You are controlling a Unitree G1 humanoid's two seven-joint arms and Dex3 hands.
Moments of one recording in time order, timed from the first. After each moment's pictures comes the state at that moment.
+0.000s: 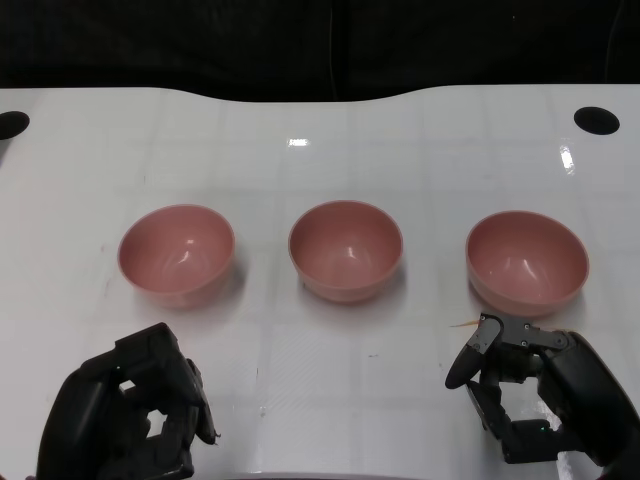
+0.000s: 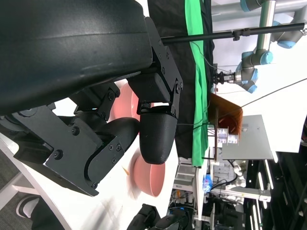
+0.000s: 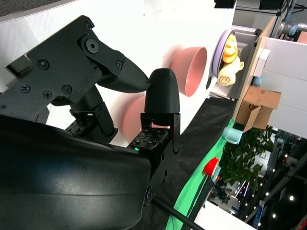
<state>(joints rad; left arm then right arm) 0.21 0.05 0.07 0.05 -0.35 -0.37 -0.44 0.03 -0.13 0.09 0.22 -0.01 -0.54 0.29</state>
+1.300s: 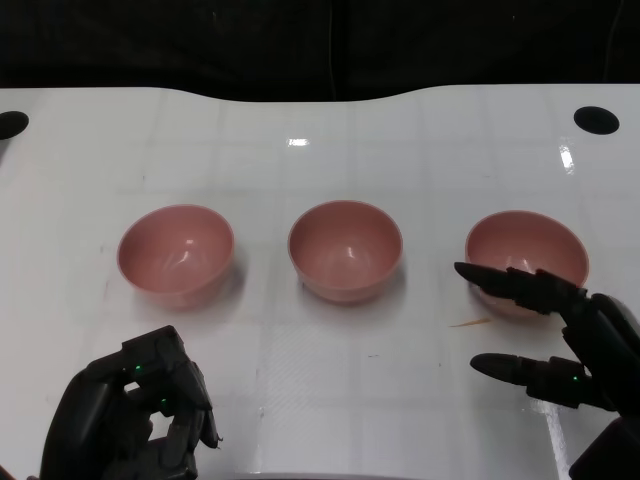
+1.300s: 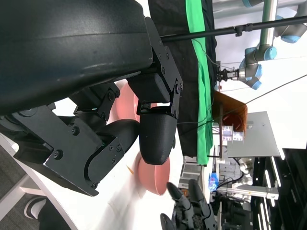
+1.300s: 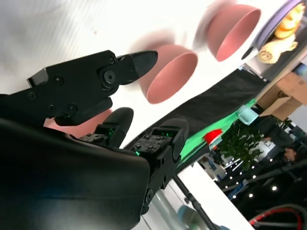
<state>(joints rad) 0.22 0.05 0.06 0.03 -0.31 -0.36 -0.44 -0.04 -0.24 0.04 0.17 -0.40 -0.57 0.00</state>
